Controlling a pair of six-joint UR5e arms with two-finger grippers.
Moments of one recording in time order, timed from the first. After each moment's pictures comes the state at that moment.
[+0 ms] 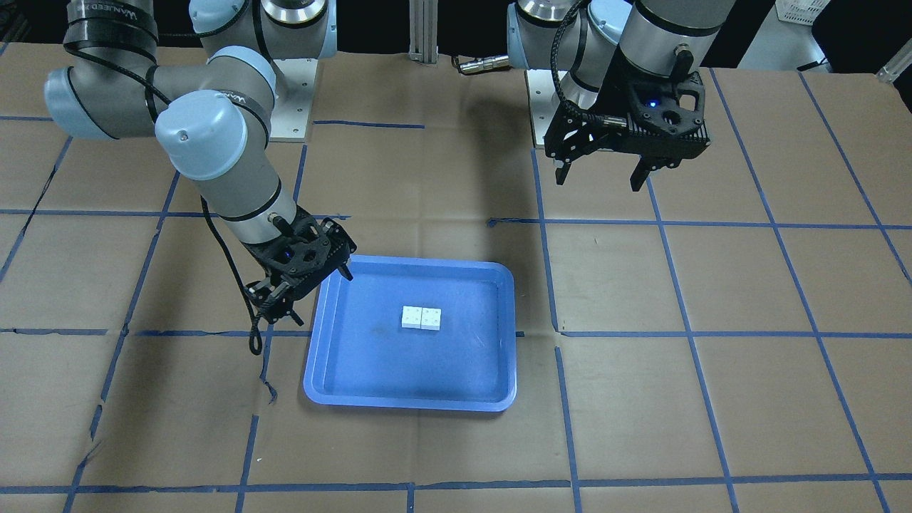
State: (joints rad) left arm -1.61 -1.54 -1.60 -1.50 1.54 0.02; right arm 1.66 -1.34 1.81 -2.17 -1.39 -0.62
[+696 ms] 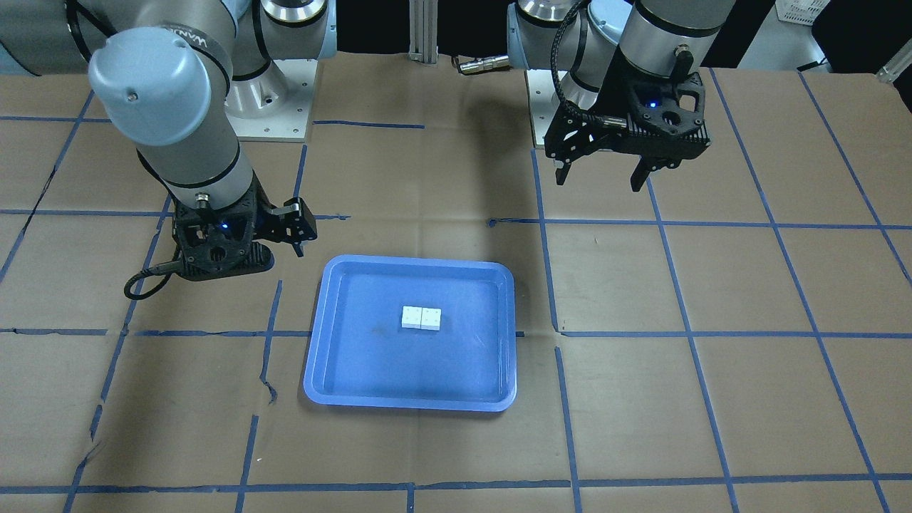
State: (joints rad) left arm -1.61 -1.54 -1.60 -1.50 1.54 0.02; right arm 1.65 -1.38 1.55 -1.68 -1.58 -0.09
